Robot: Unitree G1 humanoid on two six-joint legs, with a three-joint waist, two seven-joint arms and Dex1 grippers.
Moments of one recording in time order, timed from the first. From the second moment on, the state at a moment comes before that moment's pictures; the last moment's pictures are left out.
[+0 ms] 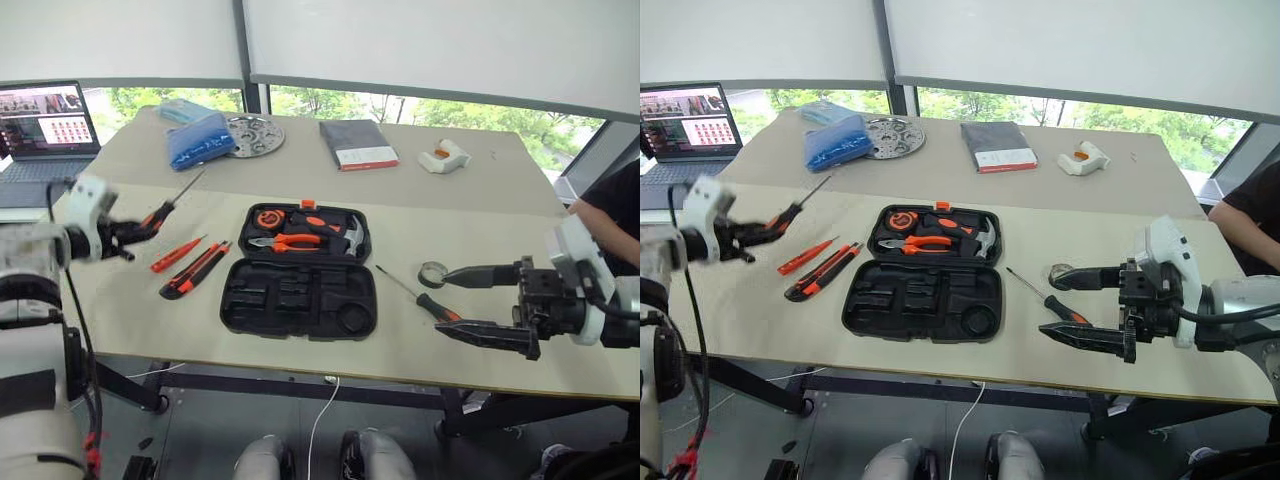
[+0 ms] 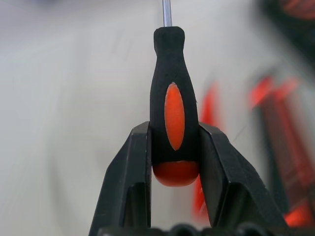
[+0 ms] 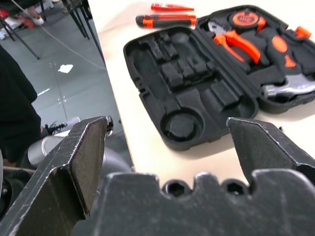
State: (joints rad) left arm -1.06 0.89 0.05 1.00 -0.08 0.16 -1.33; right arm -0.11 -1.07 -0.39 -0.53 0.89 0.83 1.07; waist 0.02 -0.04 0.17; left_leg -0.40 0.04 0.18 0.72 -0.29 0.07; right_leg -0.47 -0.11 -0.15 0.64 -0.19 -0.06
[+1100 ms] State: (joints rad) left arm -1.06 0.63 -0.25 0.98 0.09 -0.26 -1.51; right arm -0.11 -0.97 -0.24 -0.53 0.74 0.73 0.95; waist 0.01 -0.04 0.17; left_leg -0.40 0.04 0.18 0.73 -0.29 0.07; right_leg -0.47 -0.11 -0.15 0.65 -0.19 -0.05
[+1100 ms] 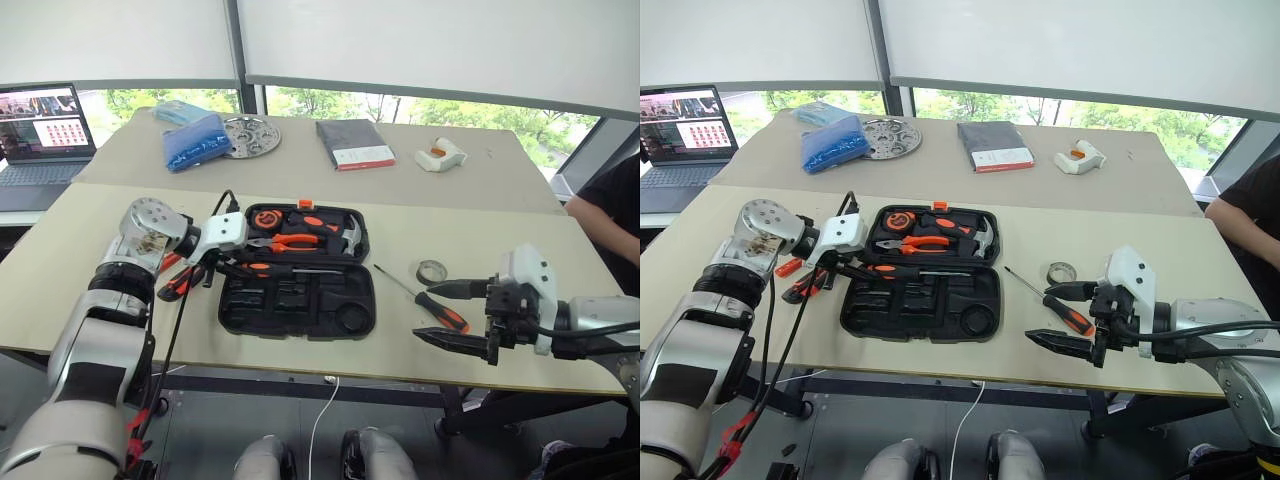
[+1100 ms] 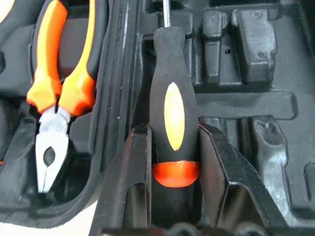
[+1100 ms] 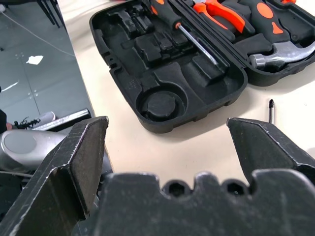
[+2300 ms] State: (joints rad) left arm -1.06 0.52 -0.29 0.99 0.17 -0.30 -1.34; right arm -0.12 -0.93 -0.24 -0.52 0.73 0.73 0.86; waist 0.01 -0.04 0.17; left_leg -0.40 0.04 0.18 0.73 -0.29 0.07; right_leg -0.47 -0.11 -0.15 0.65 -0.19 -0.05
